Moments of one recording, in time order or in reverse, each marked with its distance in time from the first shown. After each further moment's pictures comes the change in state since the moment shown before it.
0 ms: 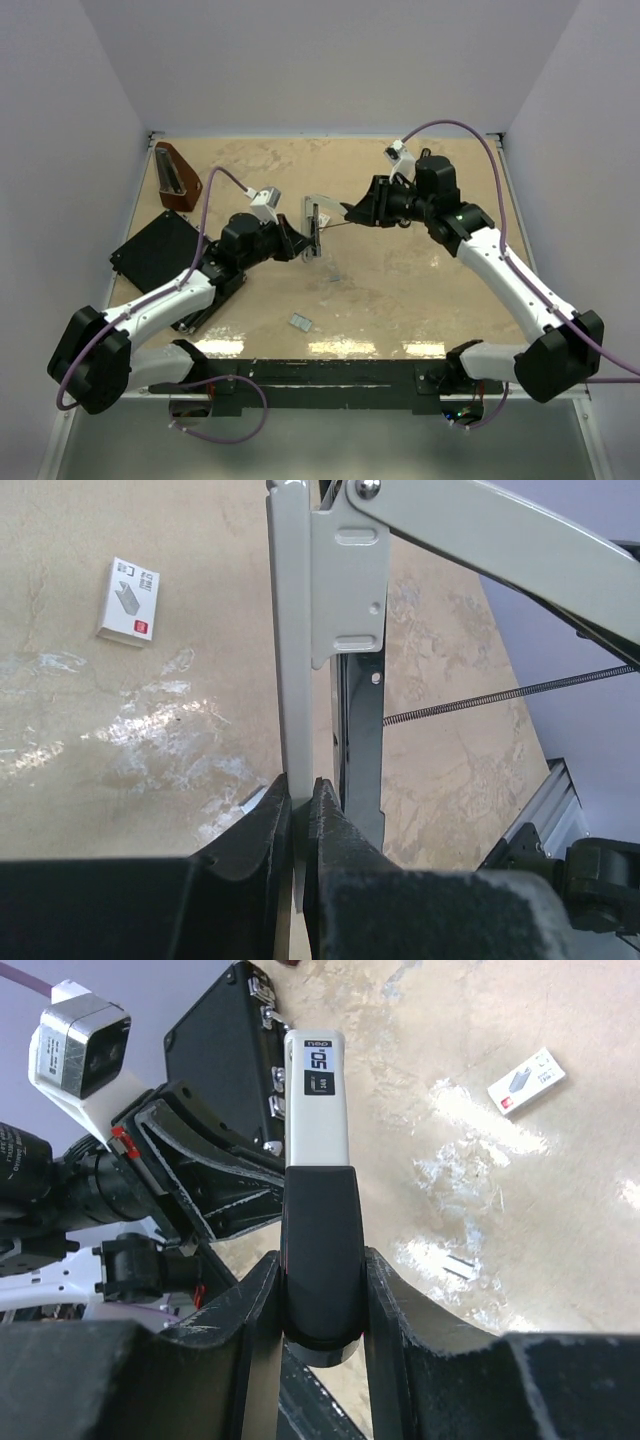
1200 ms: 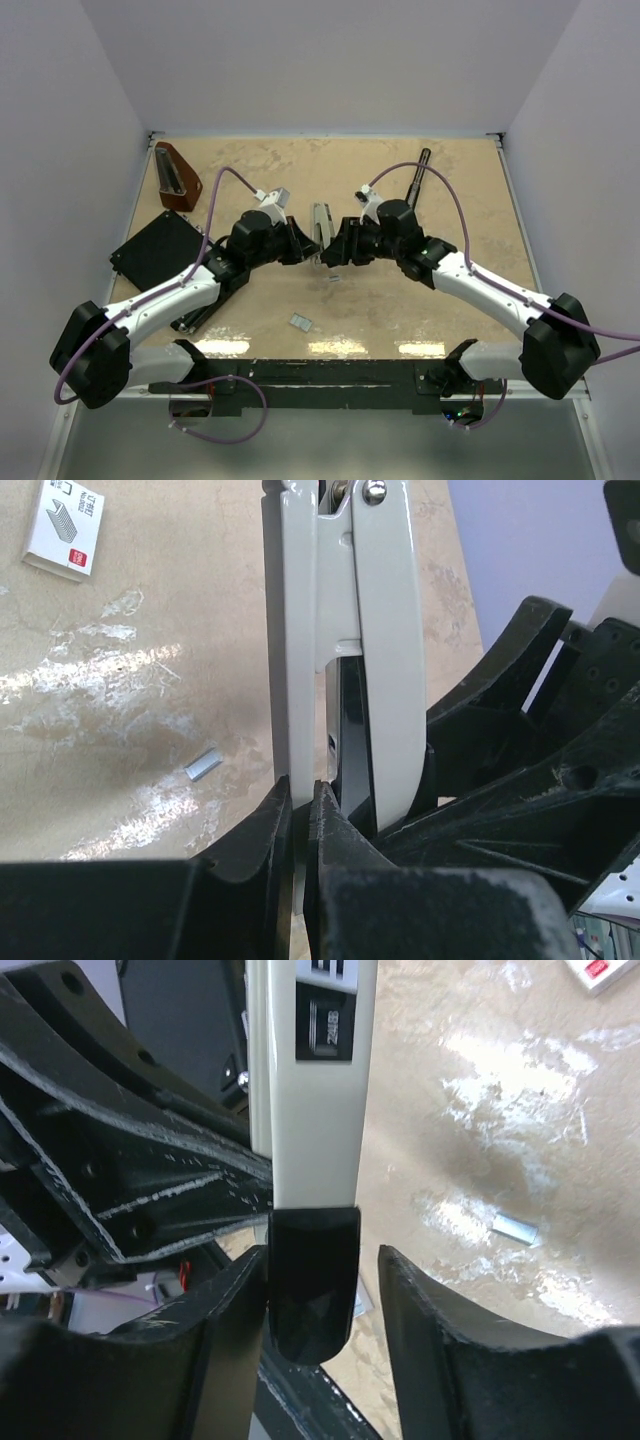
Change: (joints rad) left arm -0.051 0.037 0.082 -0.115 0.001 -0.143; right arm 0.239 0.035 -0.263 0.254 0.158 0.139
